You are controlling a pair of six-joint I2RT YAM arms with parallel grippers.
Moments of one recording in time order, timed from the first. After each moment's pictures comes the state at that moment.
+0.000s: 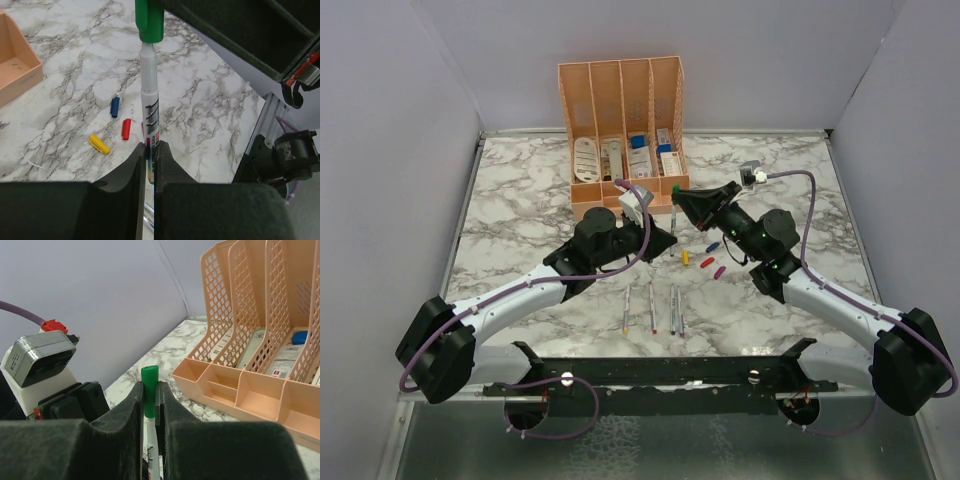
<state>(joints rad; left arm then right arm) -0.77 1.25 0.76 0.31 0.27 -0.42 0.60 1.17 0.65 0.77 -0.18 0.48</state>
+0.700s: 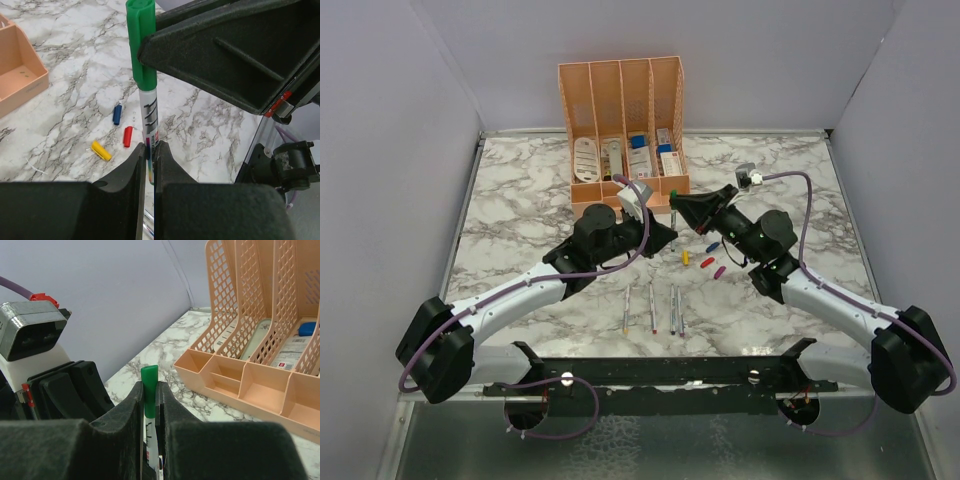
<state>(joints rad) -0.77 1.25 0.79 0.30 0.24 -0.42 0.60 1.18 0.63 0.77 -0.23 0.48</state>
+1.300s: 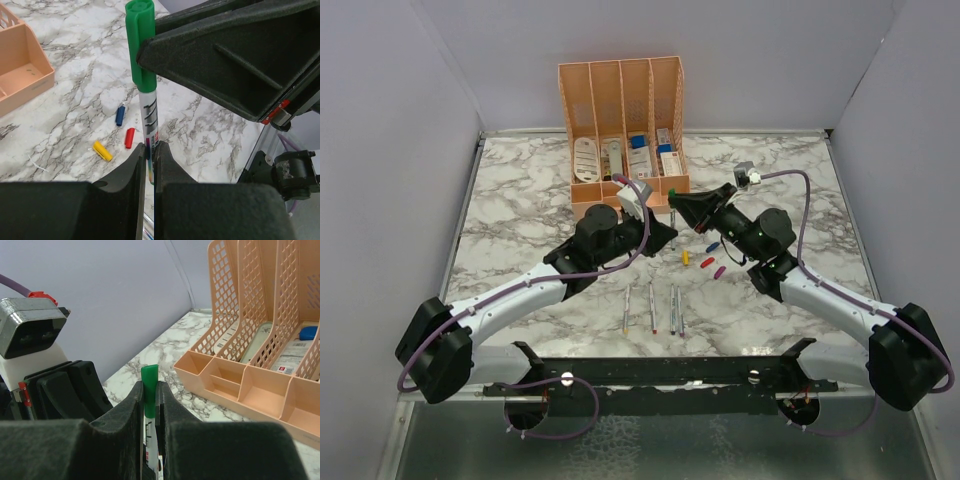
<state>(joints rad) -0.78 1.25 0.81 0.28 0.17 -0.45 0.60 1.20 0.64 0.78 -0.24 0.46</state>
